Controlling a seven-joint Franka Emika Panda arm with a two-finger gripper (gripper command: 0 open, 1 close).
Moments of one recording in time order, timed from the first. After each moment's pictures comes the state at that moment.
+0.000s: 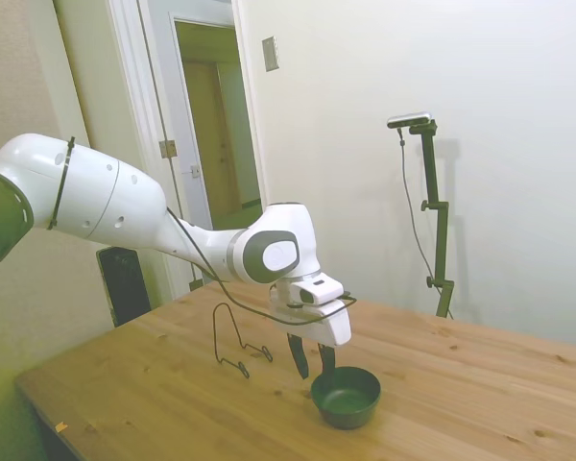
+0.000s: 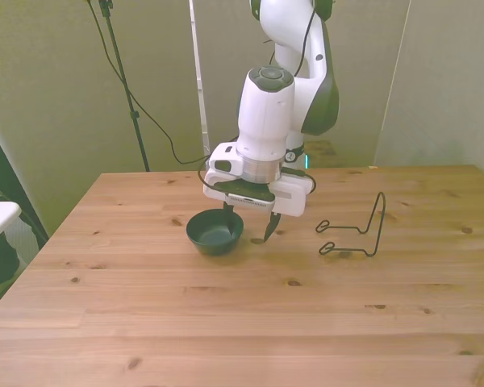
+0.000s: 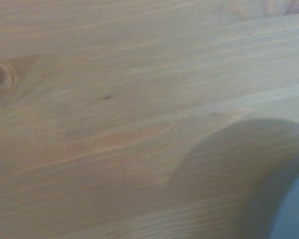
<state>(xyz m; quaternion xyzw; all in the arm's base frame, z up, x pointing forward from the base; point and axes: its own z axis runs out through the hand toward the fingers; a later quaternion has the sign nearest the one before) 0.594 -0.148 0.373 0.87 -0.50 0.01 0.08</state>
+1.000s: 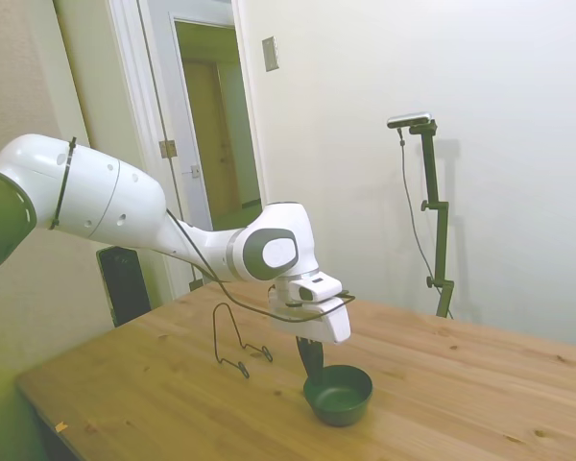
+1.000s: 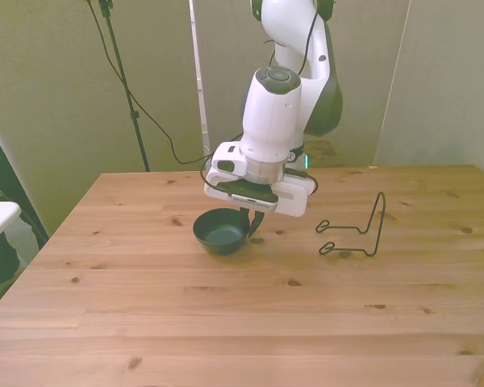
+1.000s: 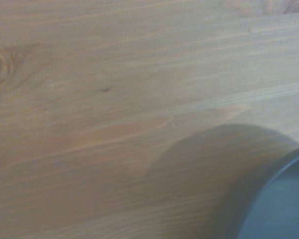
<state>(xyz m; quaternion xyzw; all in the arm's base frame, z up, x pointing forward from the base) 0.595 -0.144 0.372 0.87 -0.48 0.01 0.10</state>
